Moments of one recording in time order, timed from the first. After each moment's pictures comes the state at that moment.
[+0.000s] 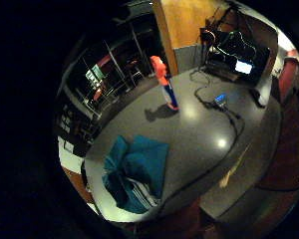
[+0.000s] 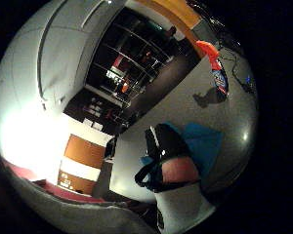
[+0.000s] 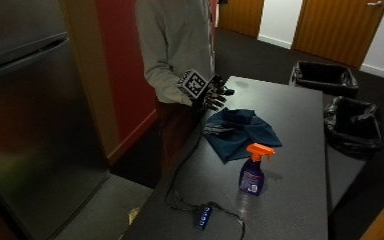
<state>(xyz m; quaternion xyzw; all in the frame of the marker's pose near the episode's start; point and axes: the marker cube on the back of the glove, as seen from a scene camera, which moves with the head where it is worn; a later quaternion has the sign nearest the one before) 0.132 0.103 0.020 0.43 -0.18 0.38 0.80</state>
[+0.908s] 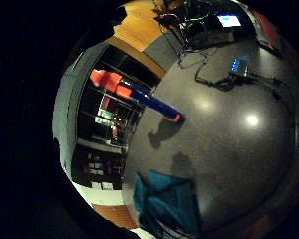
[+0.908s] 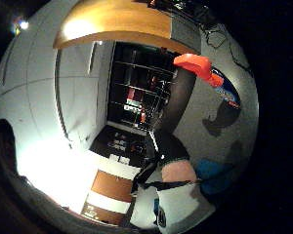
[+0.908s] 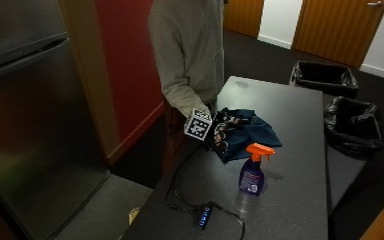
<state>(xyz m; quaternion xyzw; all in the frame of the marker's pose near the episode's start) 0.234 0.036 0.103 0.53 -0.33 0.47 0.62</state>
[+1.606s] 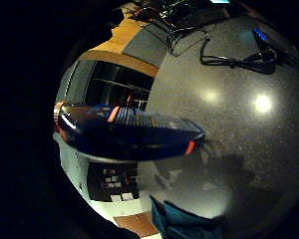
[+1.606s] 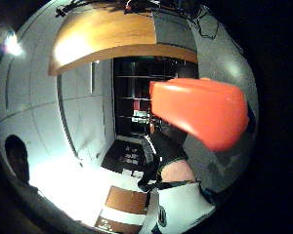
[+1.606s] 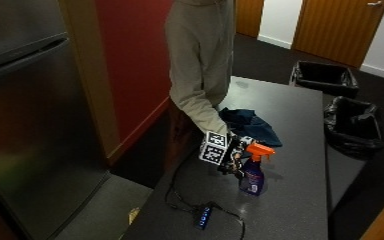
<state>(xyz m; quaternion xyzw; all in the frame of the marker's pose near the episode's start) 0.316 -0.033 0.126 0.54 -0.40 0.51 0.54</state>
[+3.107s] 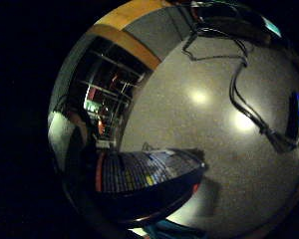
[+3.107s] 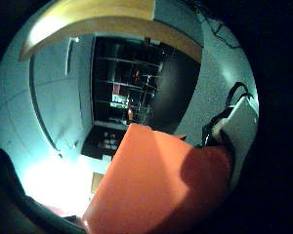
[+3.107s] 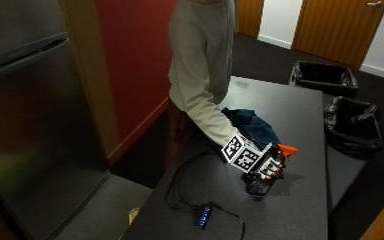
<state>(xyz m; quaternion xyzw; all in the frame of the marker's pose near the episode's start) 0.387 -0.096 0.078 0.42 -0.31 0.49 0.70</state>
